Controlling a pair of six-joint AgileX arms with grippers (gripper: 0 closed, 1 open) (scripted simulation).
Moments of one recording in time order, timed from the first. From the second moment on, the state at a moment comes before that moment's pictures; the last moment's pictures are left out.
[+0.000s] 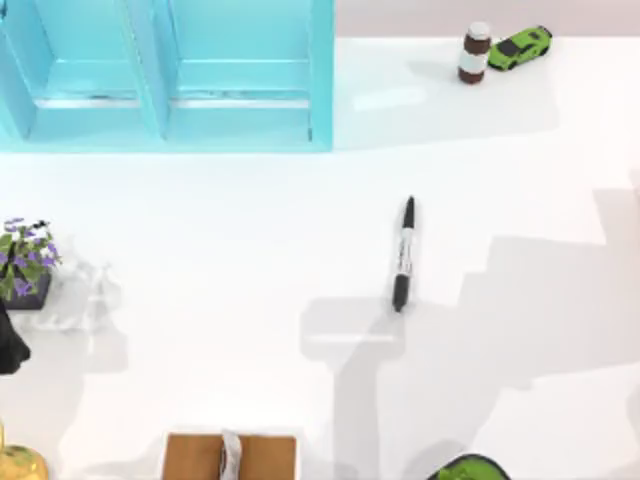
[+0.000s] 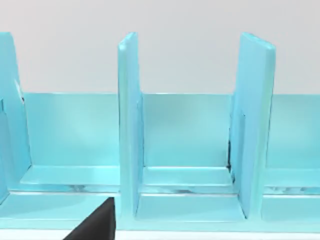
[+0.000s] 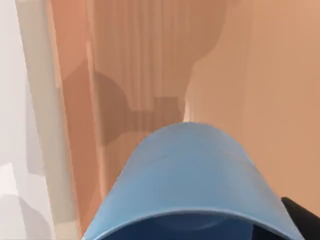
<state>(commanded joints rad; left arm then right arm) 0.00 0.00 0.00 0.00 0.00 0.00 -0.29 1.86 1.51 -1.24 0.00 -0.27</state>
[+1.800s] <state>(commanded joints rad) 0.00 0.00 0.00 0.00 0.00 0.00 0.29 2.04 1.61 -1.08 -0.04 0.31</state>
